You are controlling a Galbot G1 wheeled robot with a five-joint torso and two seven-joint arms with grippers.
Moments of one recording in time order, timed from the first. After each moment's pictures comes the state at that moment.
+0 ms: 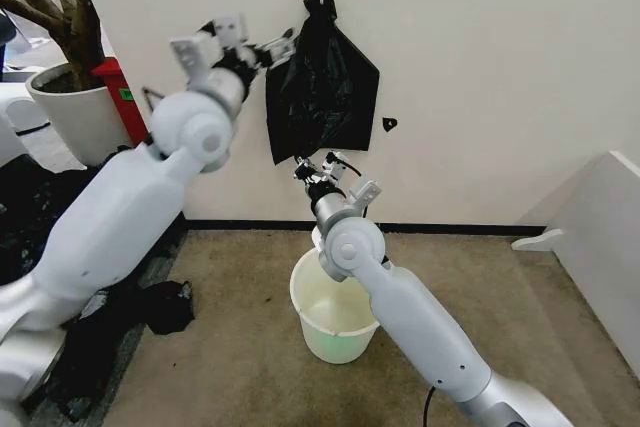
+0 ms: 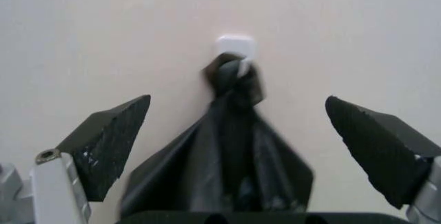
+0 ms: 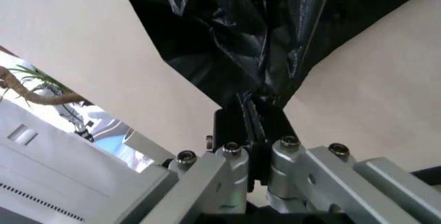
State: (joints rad) left arm 0.06 -0.99 0.17 -1.78 -1.10 0.33 -0.53; right arm -0.63 1.42 -0.14 1.76 1.18 -0.02 0.58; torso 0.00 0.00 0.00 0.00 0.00
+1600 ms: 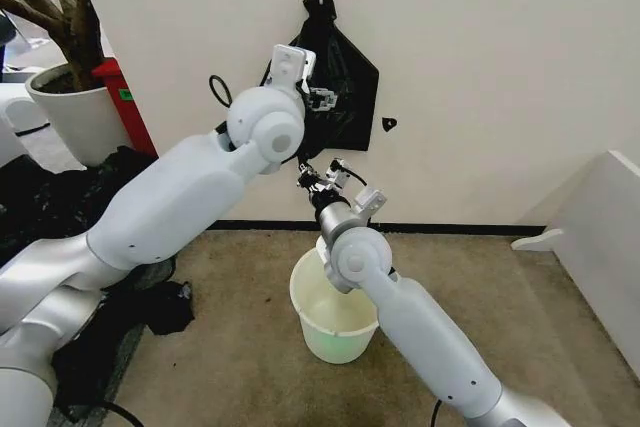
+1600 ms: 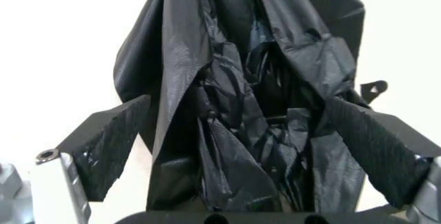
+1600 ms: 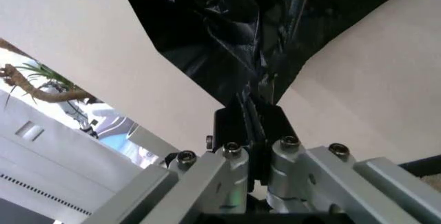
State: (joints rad) left arm -0.04 -1.09 0.38 -1.75 -1.21 0.74 -0.90; right arm -0.68 1.39 -0.13 1.82 1.19 -0.02 0.56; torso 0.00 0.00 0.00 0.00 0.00
